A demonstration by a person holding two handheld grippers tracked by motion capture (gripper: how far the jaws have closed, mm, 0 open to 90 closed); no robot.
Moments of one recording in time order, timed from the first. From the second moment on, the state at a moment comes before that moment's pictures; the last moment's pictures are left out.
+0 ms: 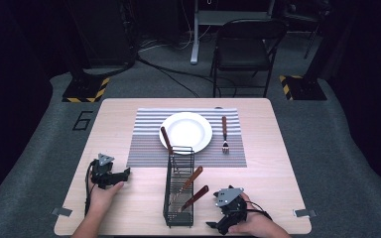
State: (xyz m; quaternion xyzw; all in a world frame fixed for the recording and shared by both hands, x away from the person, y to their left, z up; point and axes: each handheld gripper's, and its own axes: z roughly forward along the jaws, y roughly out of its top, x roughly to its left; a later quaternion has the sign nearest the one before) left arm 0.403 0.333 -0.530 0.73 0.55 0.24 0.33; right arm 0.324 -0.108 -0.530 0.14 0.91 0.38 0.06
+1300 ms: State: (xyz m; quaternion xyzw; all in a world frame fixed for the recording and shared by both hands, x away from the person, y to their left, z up) left arm 0.389 0.314 -0.505 0.73 0.56 0.19 0.35; right arm 0.324 -0.108 -0.531 0.14 0.91 0.38 0.06
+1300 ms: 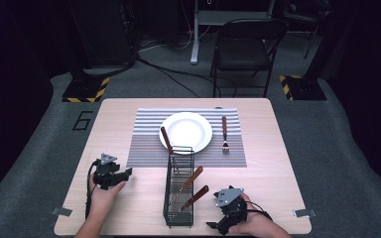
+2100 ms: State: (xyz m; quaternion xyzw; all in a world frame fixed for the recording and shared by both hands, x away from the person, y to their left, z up) left arm 0.377 0.244 -0.455 0.76 0.49 0.15 0.40; right arm 0.322 -0.109 -0.530 0.14 0.91 0.37 0.06
